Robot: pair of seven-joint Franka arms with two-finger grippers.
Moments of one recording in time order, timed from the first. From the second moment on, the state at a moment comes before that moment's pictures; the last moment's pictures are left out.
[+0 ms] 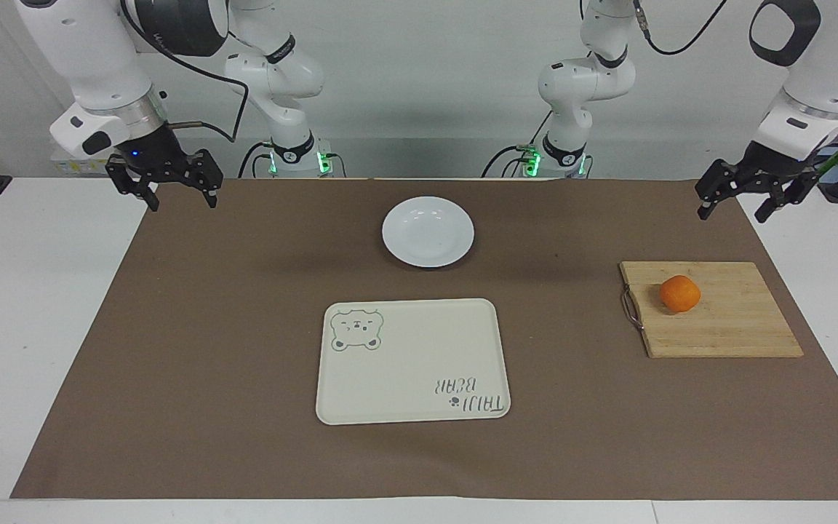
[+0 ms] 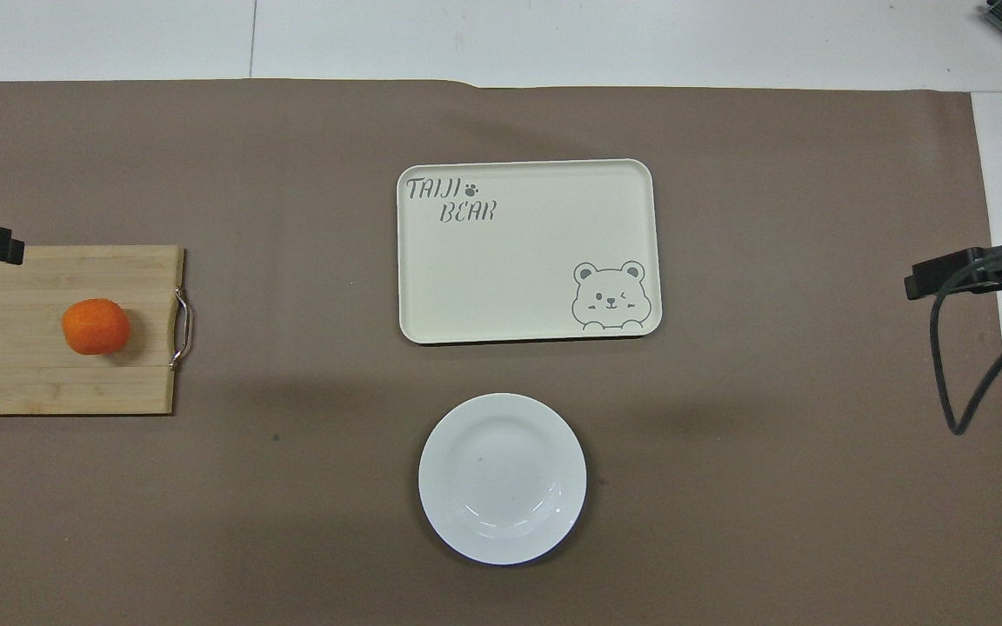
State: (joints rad) left arm 0.12 0.04 -0.07 -1.57 -0.01 1.71 0.21; right arm -0.07 0.01 0.03 -1.58 0.00 1.59 -0.11
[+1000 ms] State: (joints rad) left arm 0.17 0.12 -0.08 -1.80 -0.01 1.97 0.39; right arm -0.07 0.01 0.03 -1.58 0.00 1.59 -0.11
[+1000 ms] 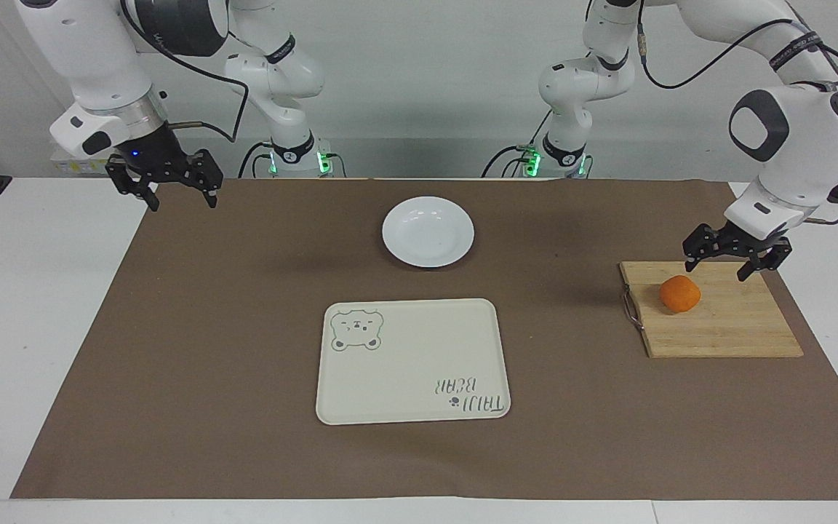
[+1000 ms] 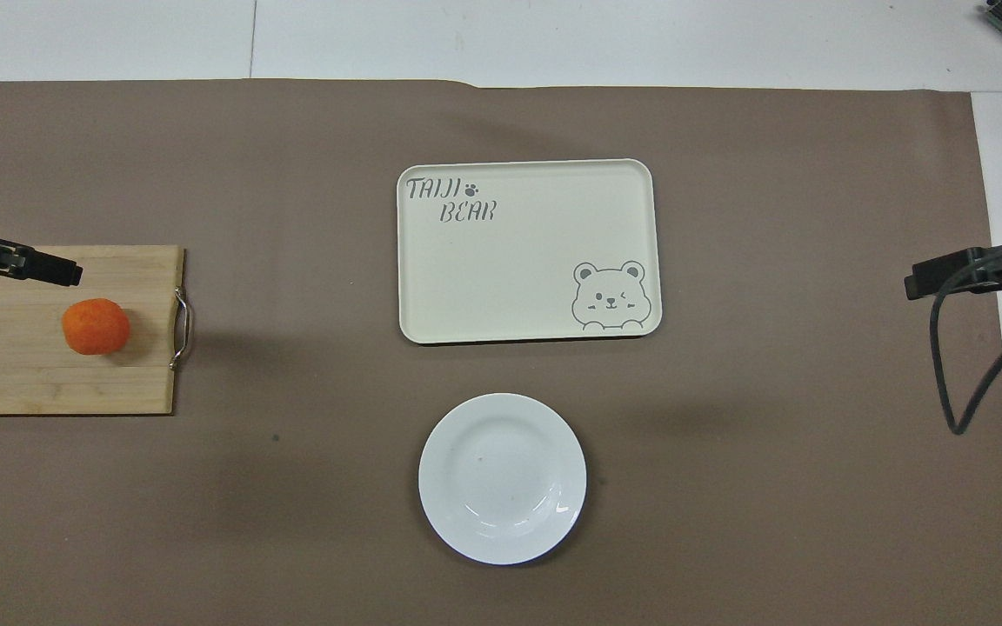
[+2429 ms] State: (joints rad) left arm 0.23 0.22 -0.08 -2.02 -0.01 2.22 0.38; right arm -0.07 0.01 0.03 -1.58 0.00 1.59 -0.11
